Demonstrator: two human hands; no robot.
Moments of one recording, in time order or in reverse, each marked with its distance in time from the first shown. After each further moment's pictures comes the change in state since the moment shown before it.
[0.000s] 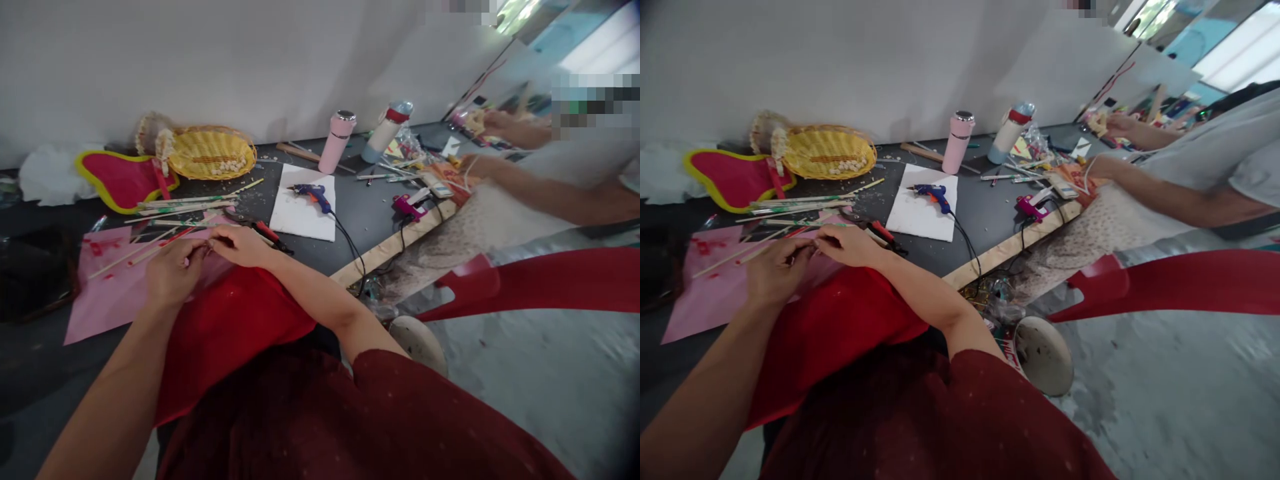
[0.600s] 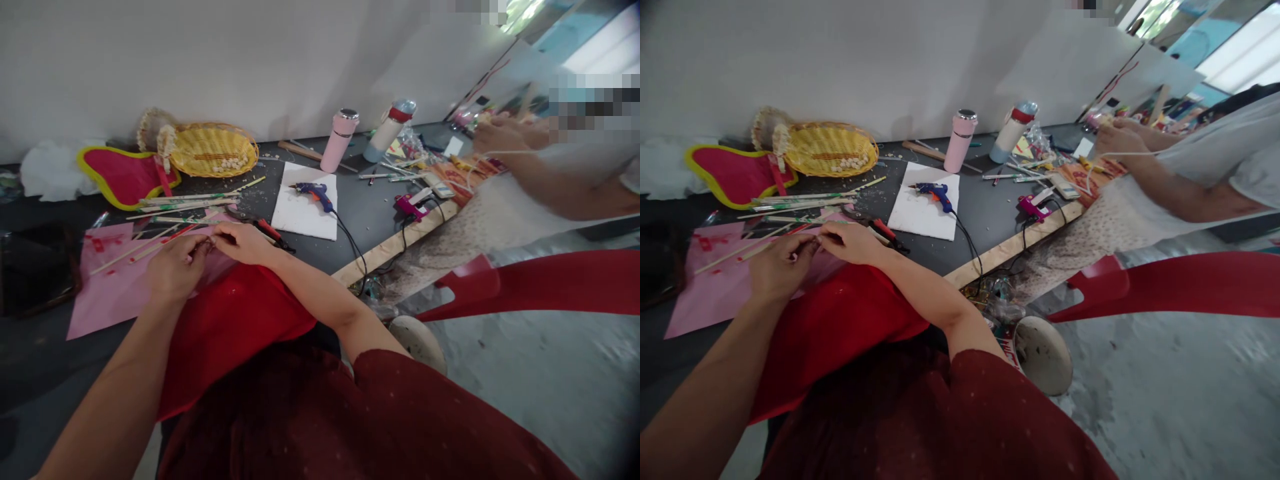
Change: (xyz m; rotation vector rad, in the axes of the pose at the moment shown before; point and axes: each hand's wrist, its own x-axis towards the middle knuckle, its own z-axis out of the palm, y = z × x) left_hand 0.000 -0.003 0.006 0.051 0.035 -0.032; right_hand 0.000 0.002 0.003 -0.011 0.018 0.032
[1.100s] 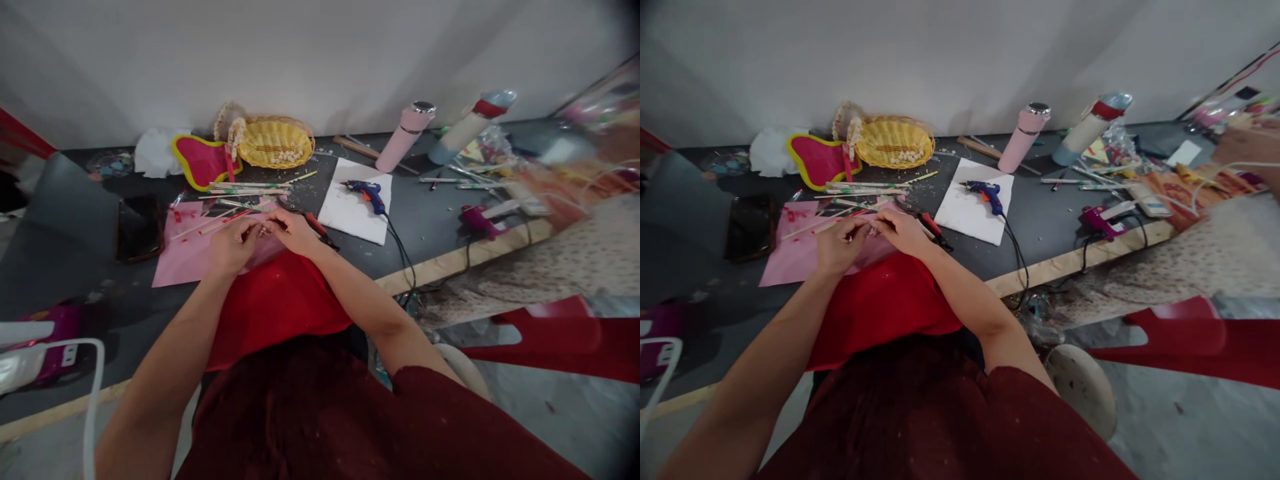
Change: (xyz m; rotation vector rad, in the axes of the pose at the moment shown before) left_hand -0.001 0.011 -0.011 -0.186 -0.019 -0.077; right_hand 0.000 0.005 0.006 0.228 0.056 0.008
